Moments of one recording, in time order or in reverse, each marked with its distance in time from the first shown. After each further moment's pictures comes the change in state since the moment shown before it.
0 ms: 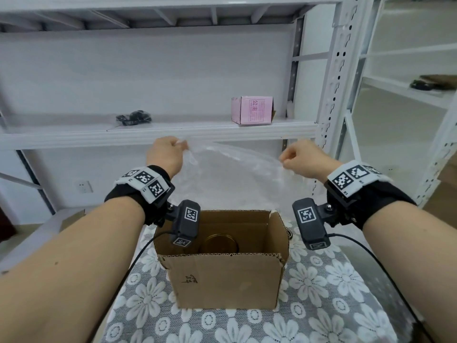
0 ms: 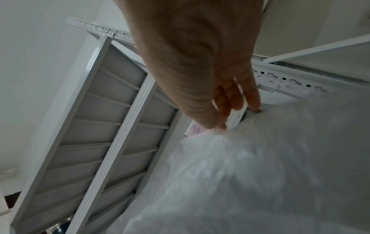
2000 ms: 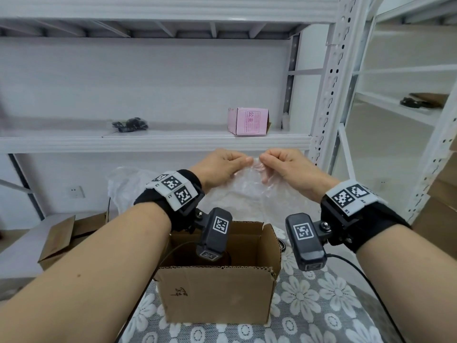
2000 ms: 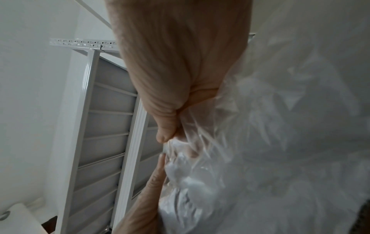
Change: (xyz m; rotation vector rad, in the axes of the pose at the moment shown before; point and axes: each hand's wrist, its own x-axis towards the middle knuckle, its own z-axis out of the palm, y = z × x) left_hand -0.041 0.061 0.042 -0.327 -0.684 0.182; right_hand -0.017 -0.019 0.003 0.544 -0.091 -0.263
